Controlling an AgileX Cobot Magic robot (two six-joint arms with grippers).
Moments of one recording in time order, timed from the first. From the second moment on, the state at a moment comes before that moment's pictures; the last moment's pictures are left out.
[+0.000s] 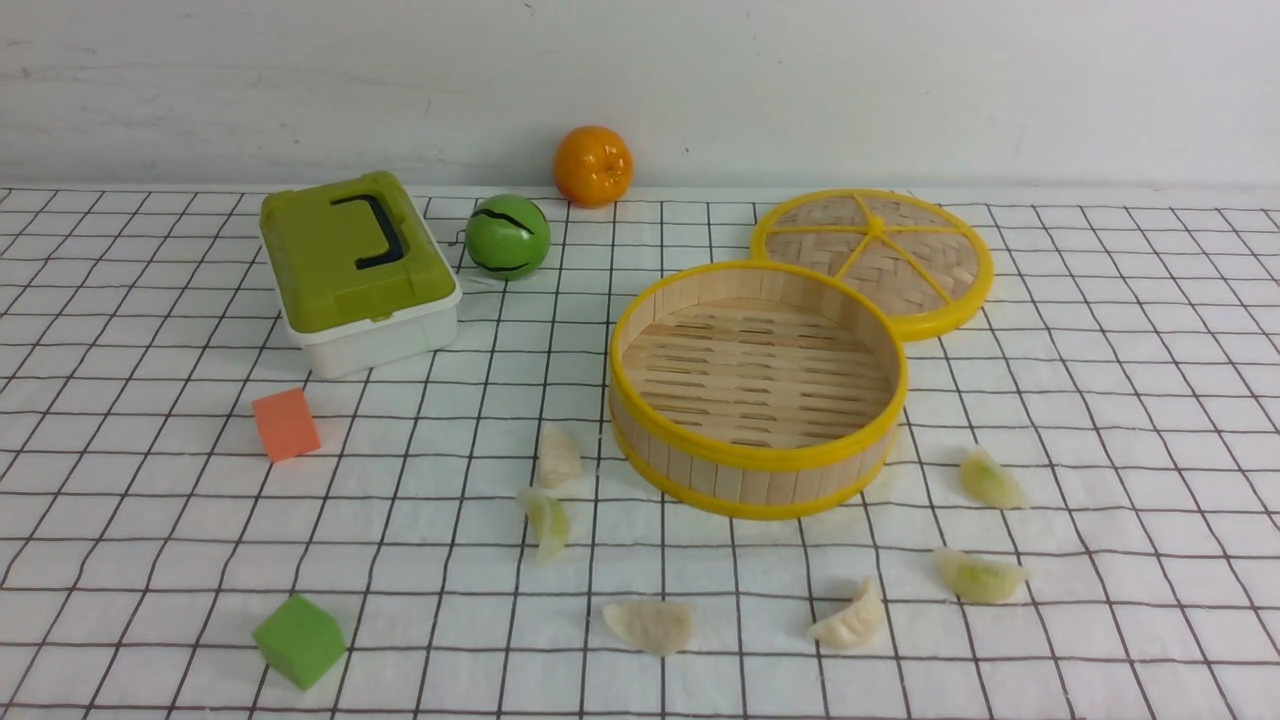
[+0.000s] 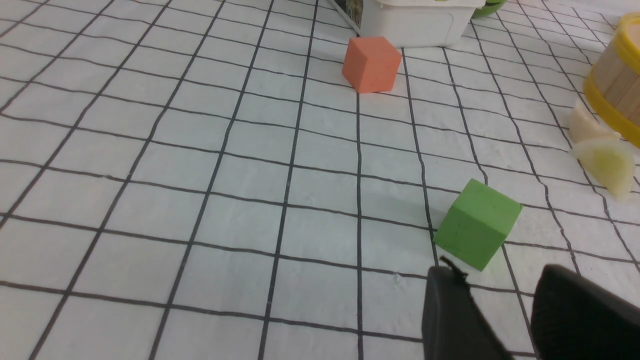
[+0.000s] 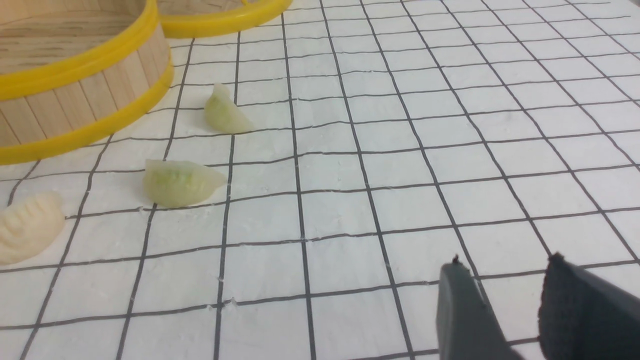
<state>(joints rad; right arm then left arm) -0.11 -0.01 0.02 0.01 0.38 0.09 -0.03 -0.01 0.03 0.00 0.34 -0.21</state>
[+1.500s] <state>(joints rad) -0.11 0.01 -0.13 0.83 0.35 -0.07 -0.03 0.01 -0.24 -0.82 0.17 -0.25</state>
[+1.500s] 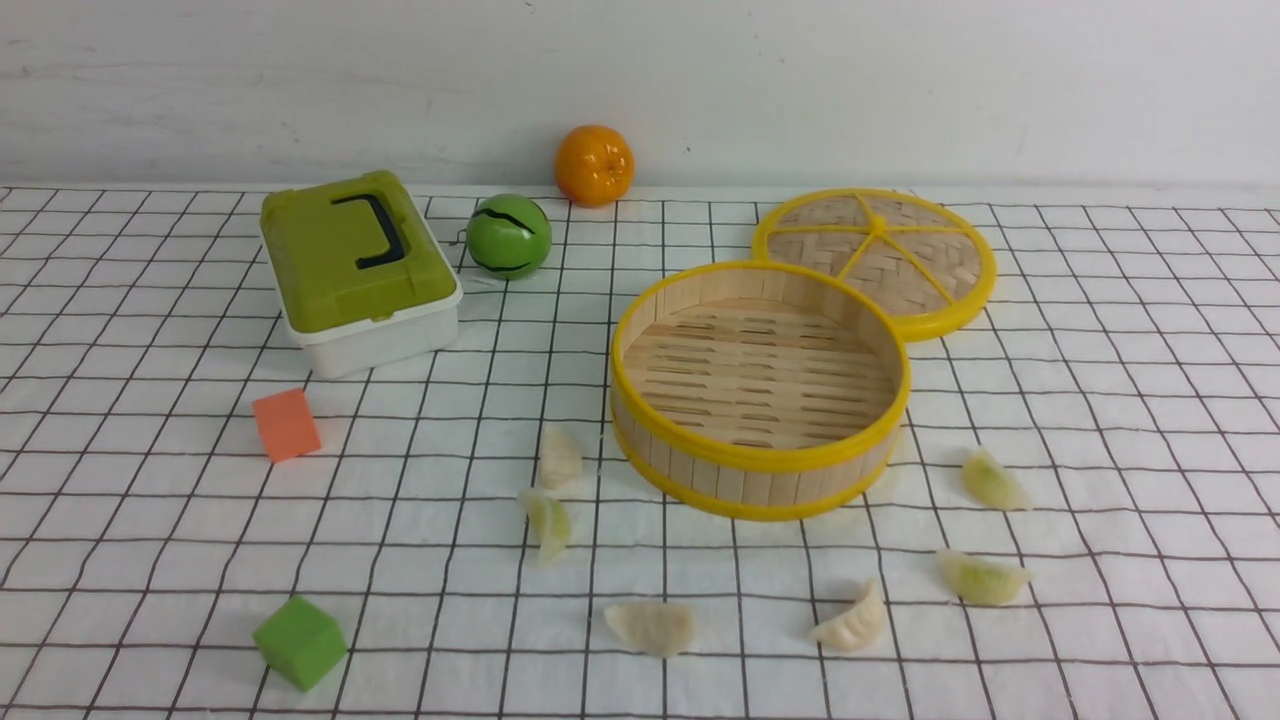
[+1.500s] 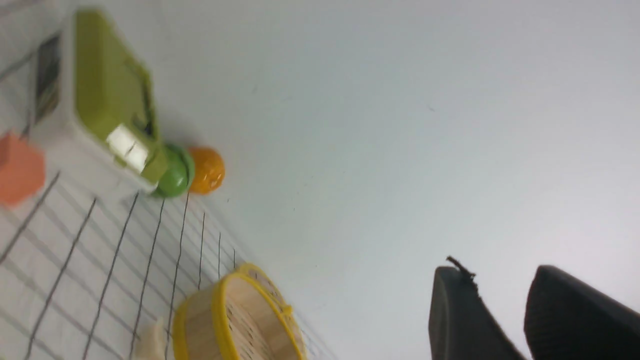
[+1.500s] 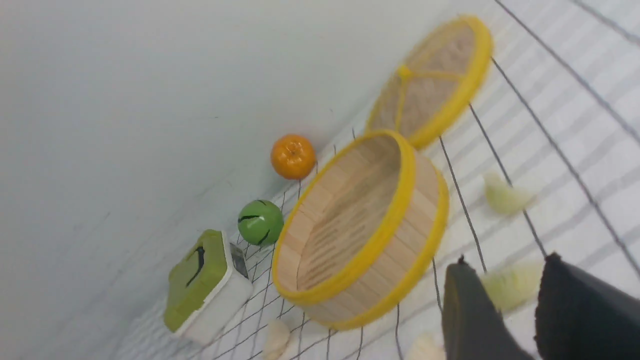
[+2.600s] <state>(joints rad) 0.10 1.38 -1.22 0.16 1.12 -0.20 -0.62 1.34 -1.26 -0.13 1.07 -0.02</state>
